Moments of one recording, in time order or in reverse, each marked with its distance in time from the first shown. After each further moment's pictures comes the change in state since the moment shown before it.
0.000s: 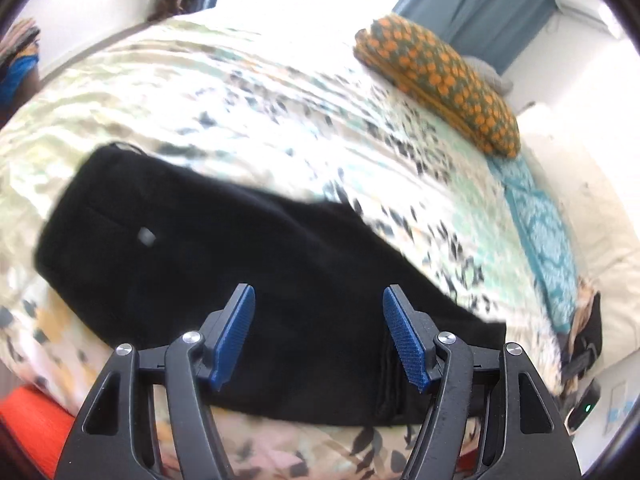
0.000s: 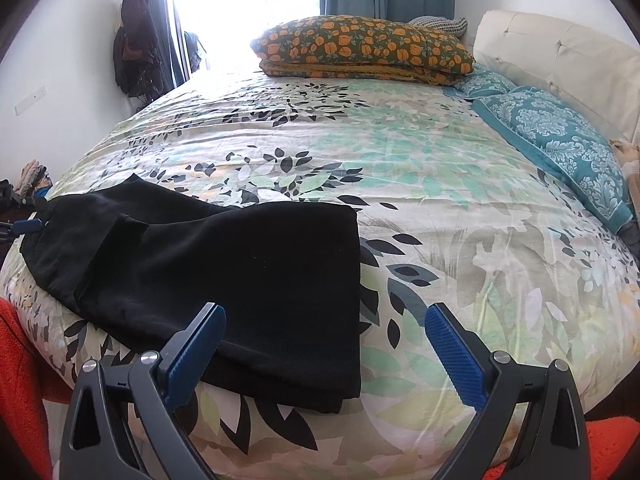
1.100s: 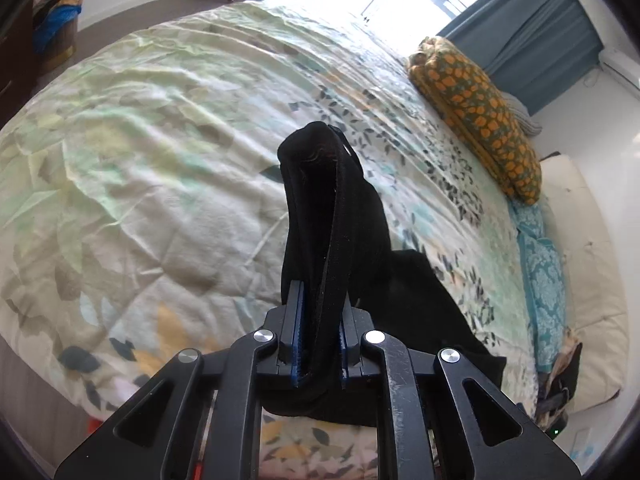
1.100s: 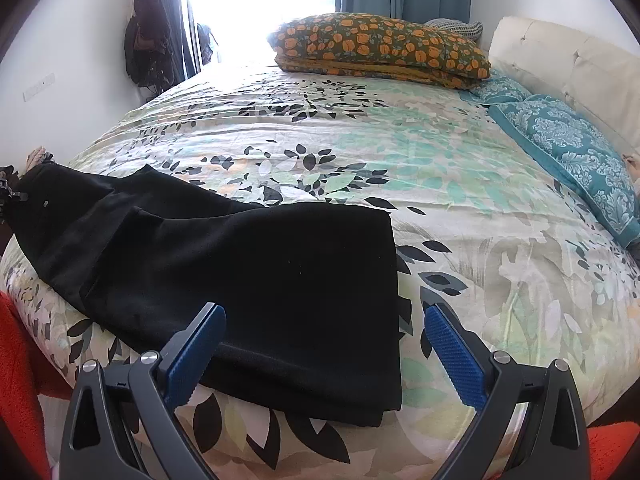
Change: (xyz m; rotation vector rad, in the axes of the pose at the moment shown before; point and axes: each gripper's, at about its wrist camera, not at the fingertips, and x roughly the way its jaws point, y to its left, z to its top) left arm -0.018 0.091 0.038 -0.129 0.064 -0.033; right arm 0.013 0.028 0.007 -0.040 0.012 0.035
